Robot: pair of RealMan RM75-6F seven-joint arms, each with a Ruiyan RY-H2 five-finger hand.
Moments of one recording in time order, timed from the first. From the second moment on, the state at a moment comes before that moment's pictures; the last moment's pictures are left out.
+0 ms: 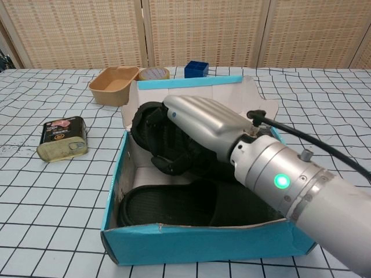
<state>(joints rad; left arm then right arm) -0.19 -1.17 -0.03 -1.37 1.58 1.47 -0.24 0.69 -1.87 0.14 -1.59 -1.36 1.15 -0.40</state>
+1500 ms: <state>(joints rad) -0.19 -1.17 -0.03 -1.37 1.58 1.47 -0.24 0.74 -1.98 0.21 -1.22 -1.33 1.10 -0.28</state>
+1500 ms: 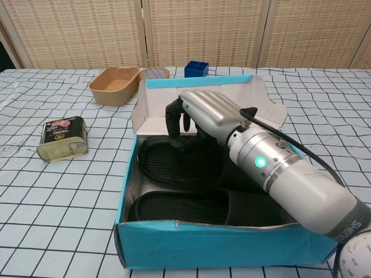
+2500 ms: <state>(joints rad) -0.19 -1.17 -0.02 -1.37 1.58 1.47 -0.24 0.60 -1.65 0.15 -1.61 -1.45 1.30 -0.44</state>
